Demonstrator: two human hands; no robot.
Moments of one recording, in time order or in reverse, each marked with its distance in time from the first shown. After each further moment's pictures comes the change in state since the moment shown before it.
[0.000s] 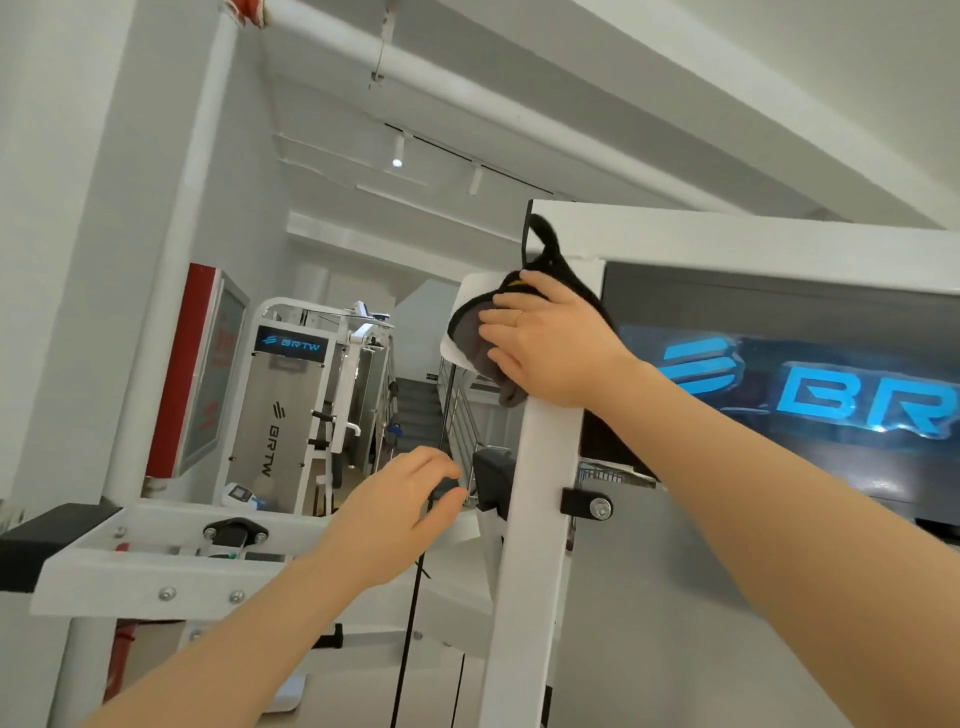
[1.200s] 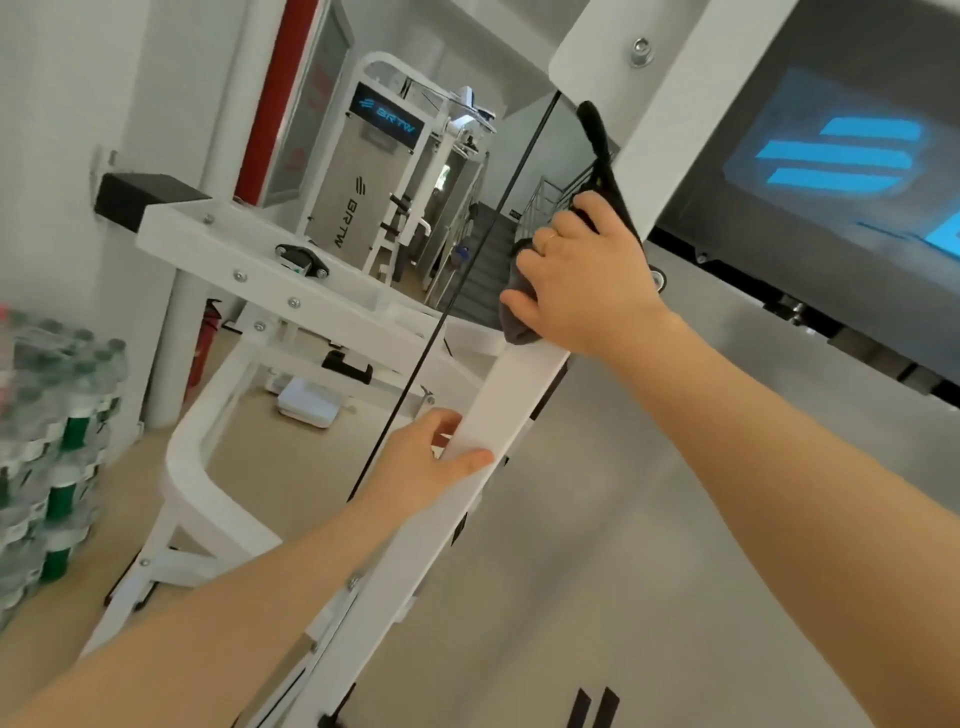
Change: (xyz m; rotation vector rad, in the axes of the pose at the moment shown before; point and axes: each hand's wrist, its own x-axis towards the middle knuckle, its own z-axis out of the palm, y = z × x) left_hand -0.141 0.074 0.145 -0.696 0.116 -0.809; right_hand -0.091 -0.100 0.022 -0.037 -0.175 -0.202
